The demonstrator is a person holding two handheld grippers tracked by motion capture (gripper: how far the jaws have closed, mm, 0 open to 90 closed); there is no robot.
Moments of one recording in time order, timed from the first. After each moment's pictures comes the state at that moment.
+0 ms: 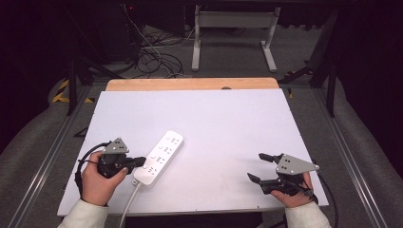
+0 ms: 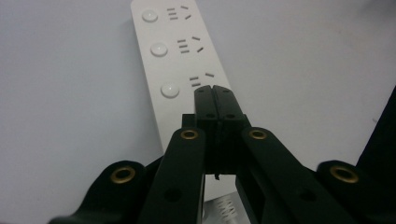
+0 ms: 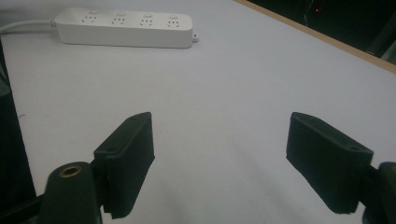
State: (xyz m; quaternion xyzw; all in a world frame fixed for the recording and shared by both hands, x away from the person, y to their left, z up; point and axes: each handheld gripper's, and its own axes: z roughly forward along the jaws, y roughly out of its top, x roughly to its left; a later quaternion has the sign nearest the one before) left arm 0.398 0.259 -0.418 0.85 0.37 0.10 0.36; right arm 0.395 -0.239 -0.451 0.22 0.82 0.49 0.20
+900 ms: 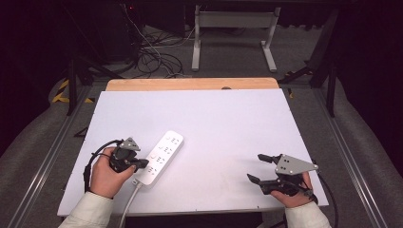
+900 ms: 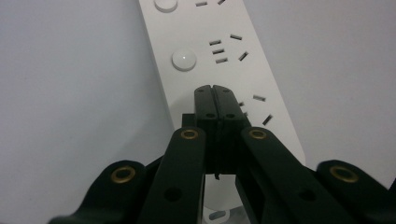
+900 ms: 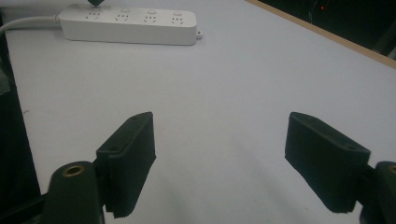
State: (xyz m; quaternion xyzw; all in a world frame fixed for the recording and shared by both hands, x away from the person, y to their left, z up) left arm 0.424 0.246 -0.440 0.88 0.37 0.08 0.28; right arm 0.395 -0.238 -0.453 0.21 0.82 0.49 0.20
